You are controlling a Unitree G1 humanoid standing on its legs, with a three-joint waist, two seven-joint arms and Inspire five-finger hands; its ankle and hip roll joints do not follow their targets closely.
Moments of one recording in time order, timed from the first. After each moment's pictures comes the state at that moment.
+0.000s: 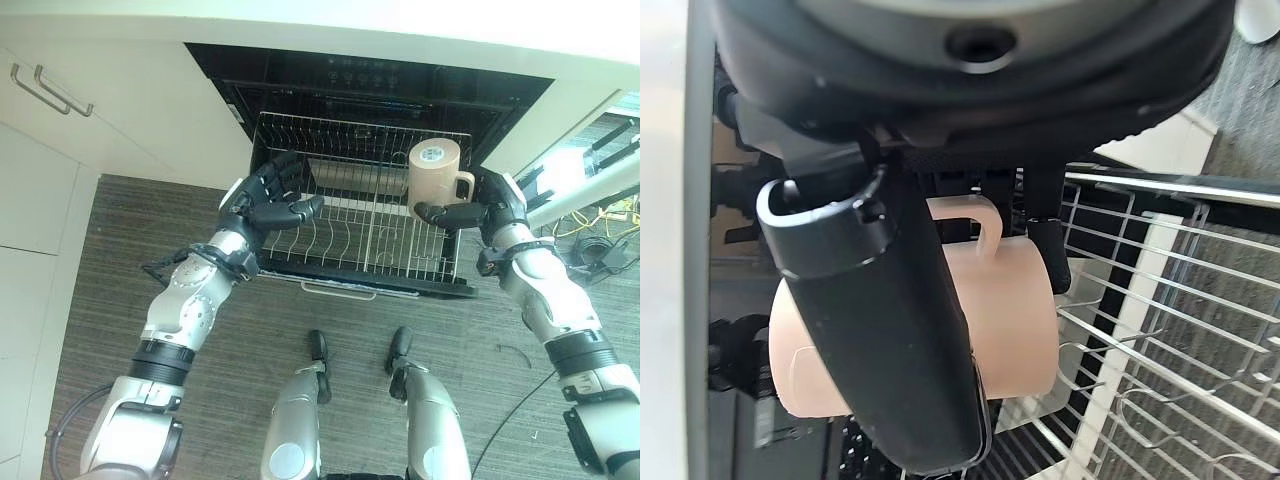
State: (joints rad) left arm -0.56 0.55 -0.13 0.23 -0.74 0.17 -0.09; right arm -0.62 -0.60 0.18 0.36 0.49 0.17 -0.09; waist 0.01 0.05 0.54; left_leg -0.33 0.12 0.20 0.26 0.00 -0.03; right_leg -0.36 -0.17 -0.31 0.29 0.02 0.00
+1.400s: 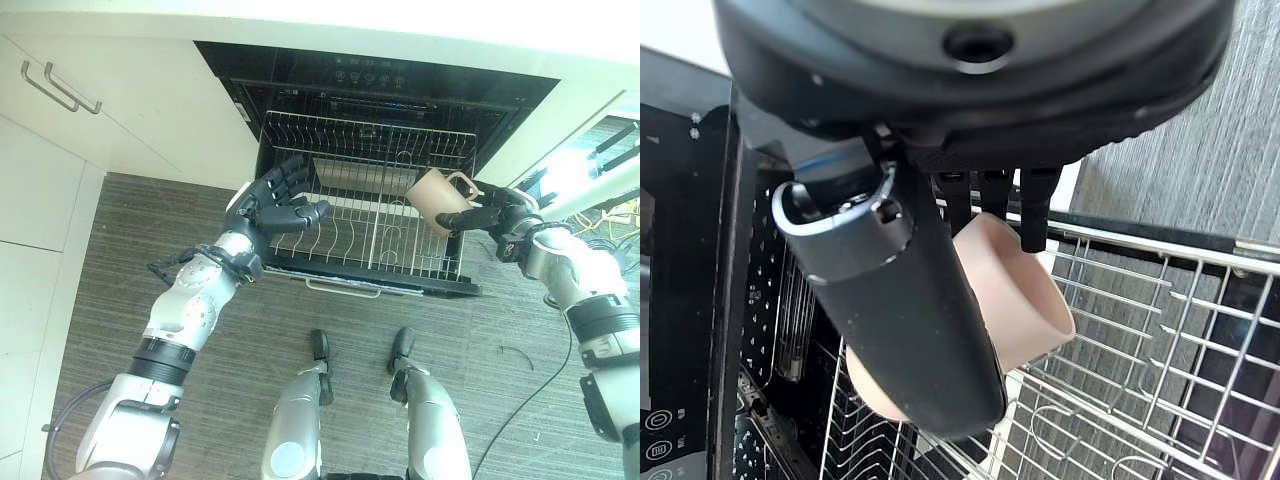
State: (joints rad) left arm -0.56 0.57 -0.19 0.23 -0.78 0.17 -0.07; right arm -0.77 -0.70 0.22 0.49 0.64 0.46 -0.03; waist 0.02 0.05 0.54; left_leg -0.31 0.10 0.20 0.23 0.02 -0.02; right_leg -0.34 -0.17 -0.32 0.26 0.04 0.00
